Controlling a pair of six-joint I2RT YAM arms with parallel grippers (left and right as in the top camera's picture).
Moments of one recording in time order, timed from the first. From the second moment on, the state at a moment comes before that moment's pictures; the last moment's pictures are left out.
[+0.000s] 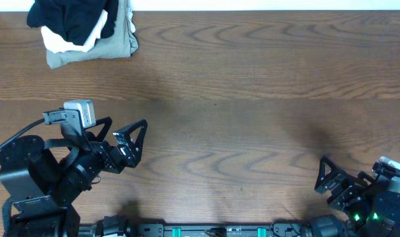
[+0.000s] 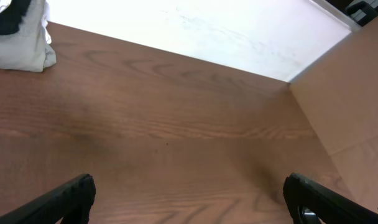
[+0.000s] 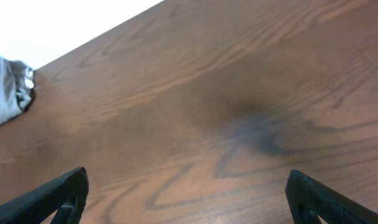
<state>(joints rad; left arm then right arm) 0.17 0.71 1.18 -0.97 0.65 -0.25 0.21 0.35 0.96 -1.22 0.19 0.59</state>
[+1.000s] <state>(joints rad) 0.17 0.71 1.18 -0.97 0.65 -0.25 -0.02 0.02 0.24 -0.23 0.08 0.33</state>
